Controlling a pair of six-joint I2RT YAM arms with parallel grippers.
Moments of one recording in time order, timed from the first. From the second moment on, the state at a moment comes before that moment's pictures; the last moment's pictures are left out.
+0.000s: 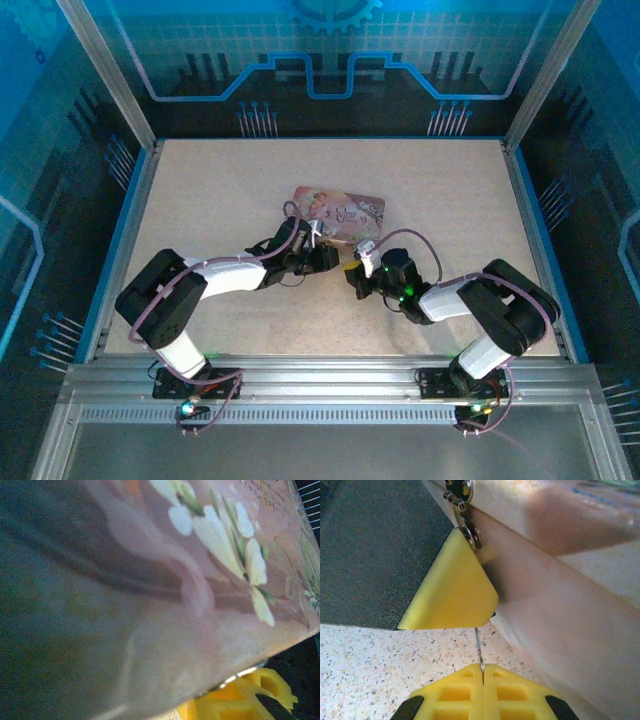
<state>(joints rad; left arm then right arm) -0.64 1.65 0.80 0.17 0.28 -0.82 0.63 1.58 0.37 0.75 -0.23 0.11</state>
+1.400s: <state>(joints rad) -0.65 1.64 0.81 0.14 0.29 -0.82 0.61 1.58 0.35 0.78 -0.27 0.11</state>
